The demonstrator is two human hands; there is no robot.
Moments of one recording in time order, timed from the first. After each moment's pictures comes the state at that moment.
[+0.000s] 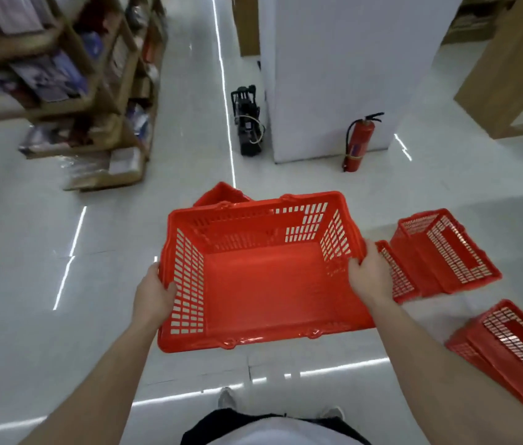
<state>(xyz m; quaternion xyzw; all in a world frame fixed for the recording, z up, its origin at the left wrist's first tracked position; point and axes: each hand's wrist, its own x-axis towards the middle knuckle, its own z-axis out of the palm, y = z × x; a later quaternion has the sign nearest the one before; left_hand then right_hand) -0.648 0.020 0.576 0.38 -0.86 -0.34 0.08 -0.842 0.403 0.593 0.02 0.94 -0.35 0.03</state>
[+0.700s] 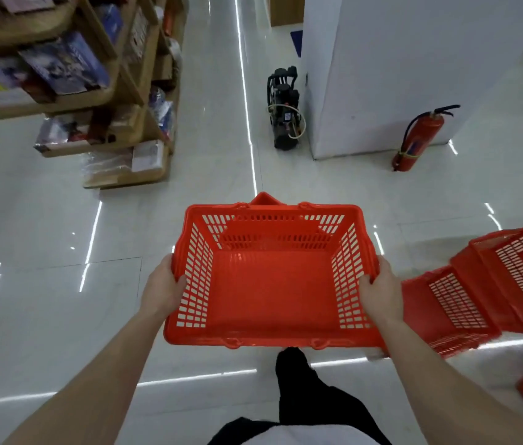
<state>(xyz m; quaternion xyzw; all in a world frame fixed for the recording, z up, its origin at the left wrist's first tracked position) -0.790 -0.227 0.530 0.41 -0.85 -0.32 -0.02 -0.962 0.168 0.503 0.04 0.93 -0.37 0.07</state>
